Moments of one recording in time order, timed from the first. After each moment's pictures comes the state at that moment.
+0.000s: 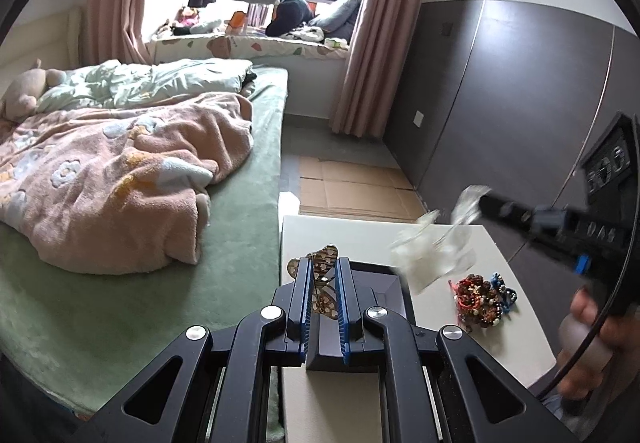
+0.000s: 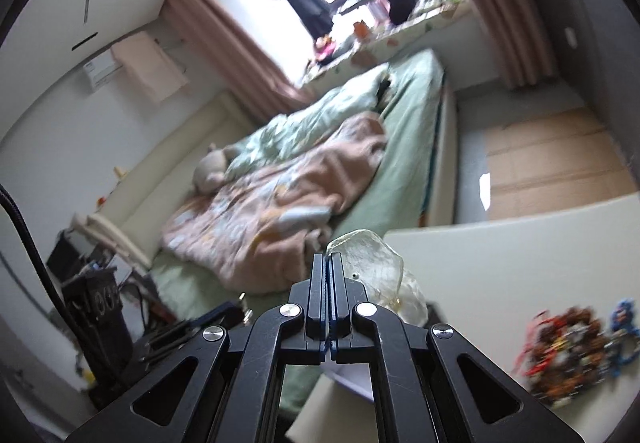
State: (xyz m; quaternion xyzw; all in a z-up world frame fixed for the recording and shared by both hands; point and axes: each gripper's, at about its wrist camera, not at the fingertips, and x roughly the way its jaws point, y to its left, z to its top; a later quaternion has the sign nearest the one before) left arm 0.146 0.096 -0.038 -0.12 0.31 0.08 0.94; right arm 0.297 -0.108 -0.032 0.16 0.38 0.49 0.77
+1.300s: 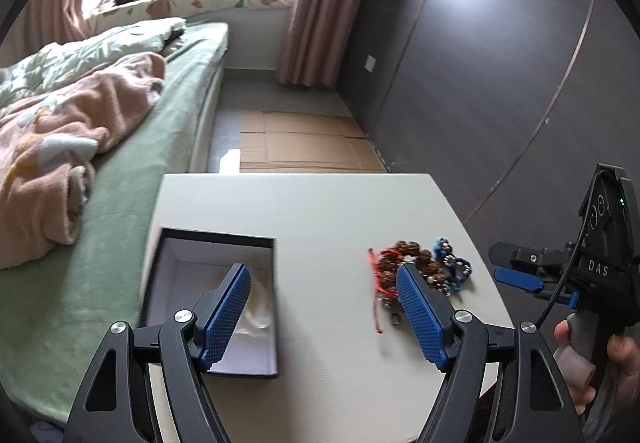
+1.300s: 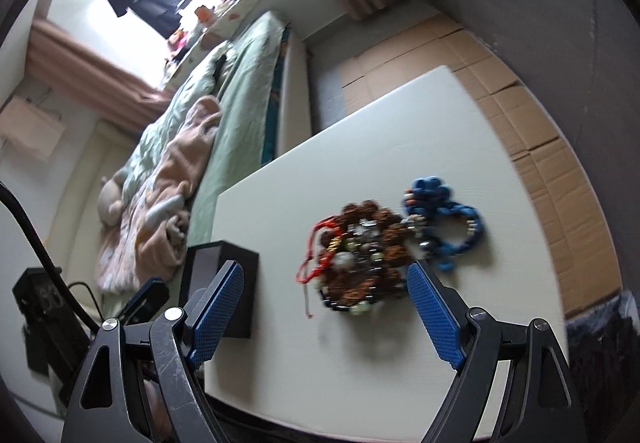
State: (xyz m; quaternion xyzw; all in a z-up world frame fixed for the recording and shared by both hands) left arm 0.224 -0.015 -0.072 -0.12 0.39 -0.01 0.91; right arm 0.337 -0.264 -0.112 0.21 0.52 0.27 0.78
